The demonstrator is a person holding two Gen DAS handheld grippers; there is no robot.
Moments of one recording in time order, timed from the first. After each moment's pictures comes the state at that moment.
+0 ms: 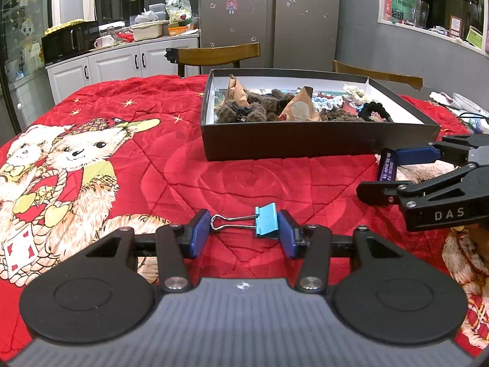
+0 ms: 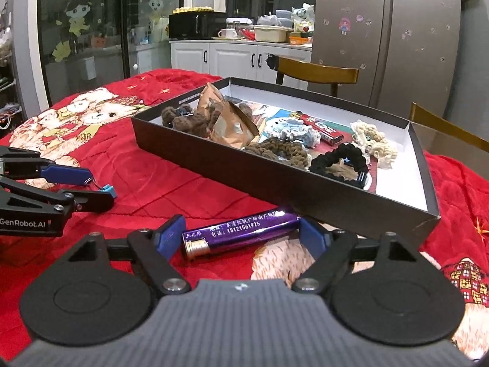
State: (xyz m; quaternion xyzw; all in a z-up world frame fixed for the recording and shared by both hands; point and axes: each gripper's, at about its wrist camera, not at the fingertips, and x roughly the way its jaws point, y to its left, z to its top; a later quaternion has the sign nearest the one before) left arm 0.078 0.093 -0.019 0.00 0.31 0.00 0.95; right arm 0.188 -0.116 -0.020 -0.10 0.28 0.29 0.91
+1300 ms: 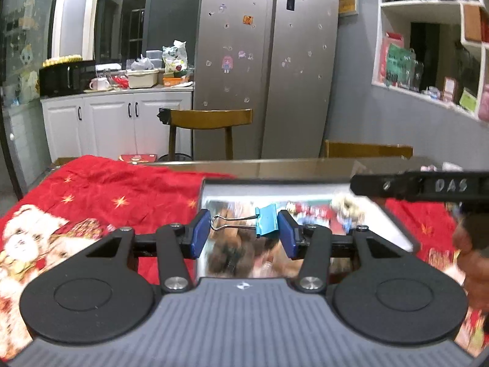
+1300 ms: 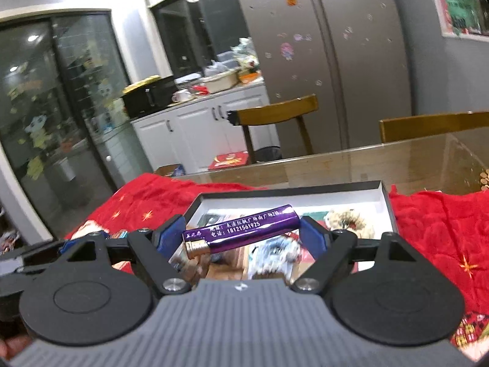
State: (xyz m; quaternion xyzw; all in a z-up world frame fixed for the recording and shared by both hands) left arm 0.136 0.098 0.094 -0.04 0.22 -0.01 0.98; right arm 0.257 -0.124 0.093 0.09 0.26 0.22 0.93
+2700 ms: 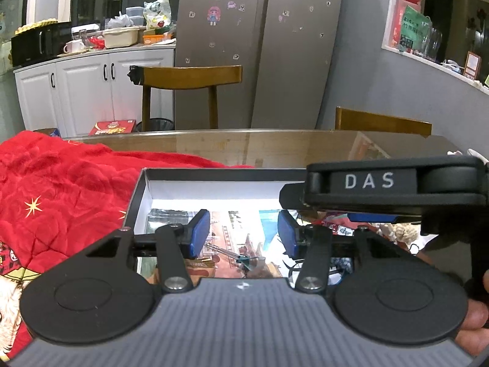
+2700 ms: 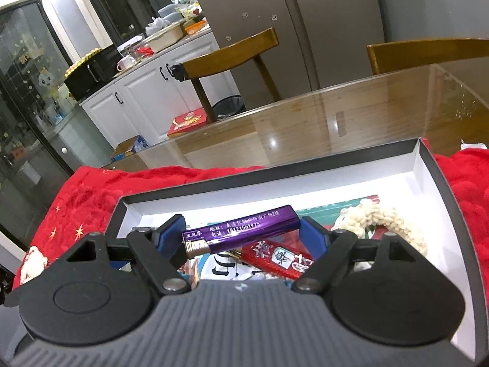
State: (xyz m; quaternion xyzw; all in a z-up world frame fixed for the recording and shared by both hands) left arm 0.329 0.087 0.013 -0.04 0.29 -0.04 0.95; right arm 0.401 -0.086 0.012 0.13 0.38 0.15 0.90
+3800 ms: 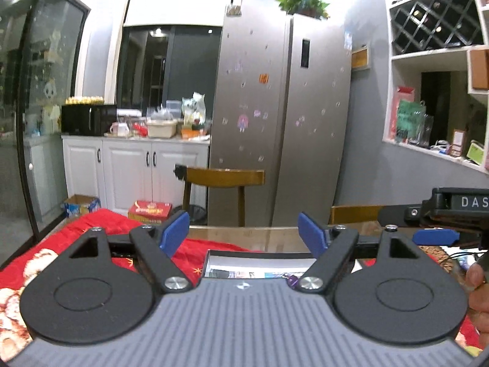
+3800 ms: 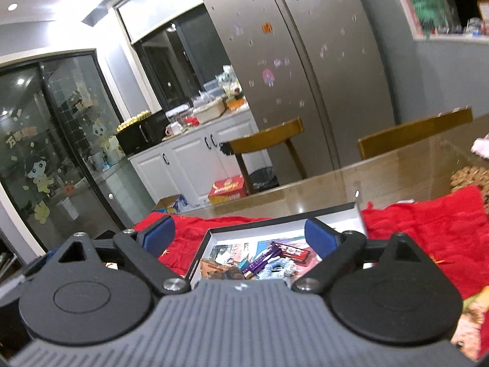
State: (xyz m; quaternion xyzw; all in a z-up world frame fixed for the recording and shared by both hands) left arm 0.101 0.078 0.168 -0.04 0.11 0.03 0.99; right arm 0.201 -0.171 0.159 0.15 0.23 0.20 0.94
